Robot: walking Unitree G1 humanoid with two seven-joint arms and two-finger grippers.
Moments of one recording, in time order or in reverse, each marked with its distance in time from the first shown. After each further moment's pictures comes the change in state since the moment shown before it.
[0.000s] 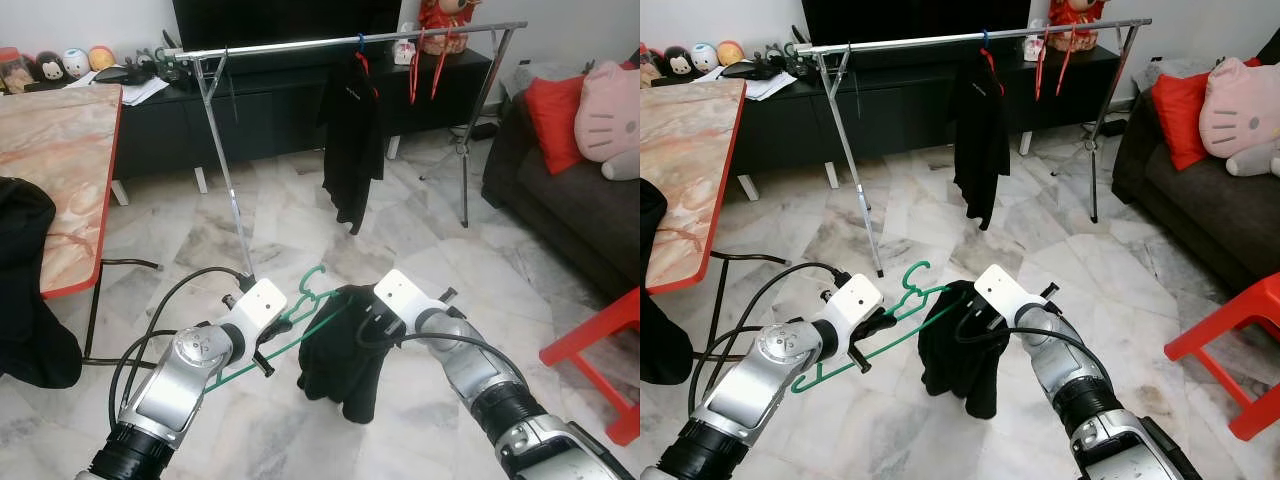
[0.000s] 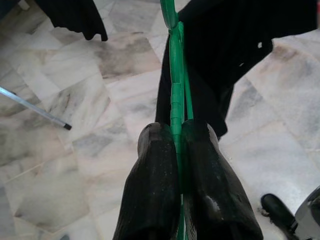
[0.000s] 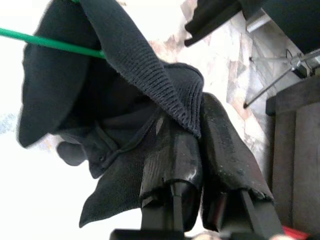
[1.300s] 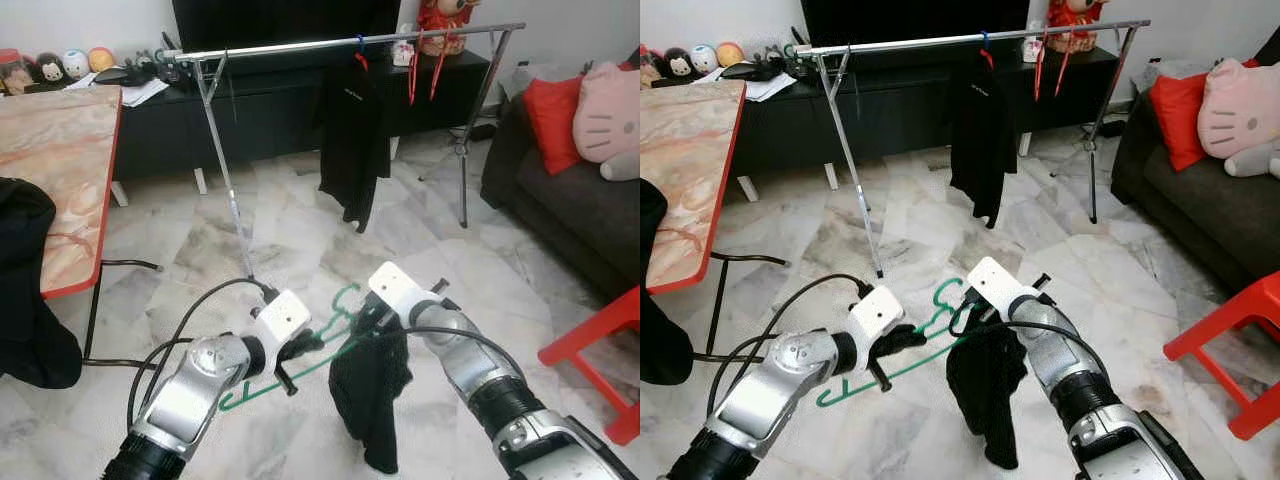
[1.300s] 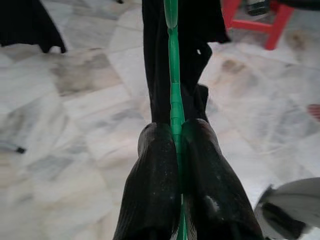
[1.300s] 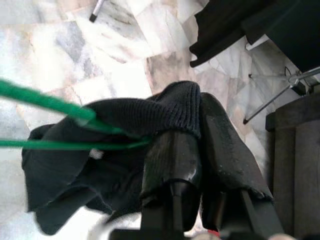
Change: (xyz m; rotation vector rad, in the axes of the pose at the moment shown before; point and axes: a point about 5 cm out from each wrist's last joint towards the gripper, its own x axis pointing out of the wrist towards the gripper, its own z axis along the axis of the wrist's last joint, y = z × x) left arm 0.004 -0.026 0.009 -0.024 -0.056 -0.154; right arm -0.001 -0.004 0.015 -0.004 -0.067 0.018
